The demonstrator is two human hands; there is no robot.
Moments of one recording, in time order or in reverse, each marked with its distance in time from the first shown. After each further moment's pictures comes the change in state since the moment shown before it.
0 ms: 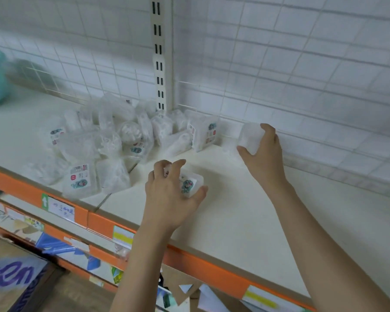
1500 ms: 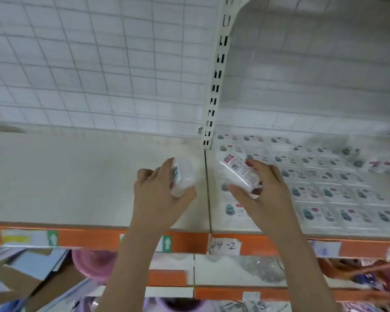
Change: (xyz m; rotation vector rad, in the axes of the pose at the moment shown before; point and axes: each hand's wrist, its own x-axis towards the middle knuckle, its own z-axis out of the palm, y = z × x) left_hand -0.301 0.480 0.319 -0.058 -0.051 0.432; right_hand -0.251 0.379 -0.553 0.041 0.170 0.123
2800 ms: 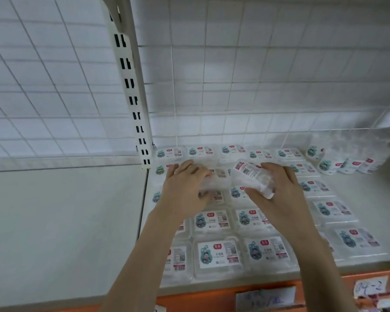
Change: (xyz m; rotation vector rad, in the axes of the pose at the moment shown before) left_hand 0.096 0.112 0.163 0.241 -0.410 0.351; right_hand 0.081 0.143 -0.102 -0.223 0.049 0.053
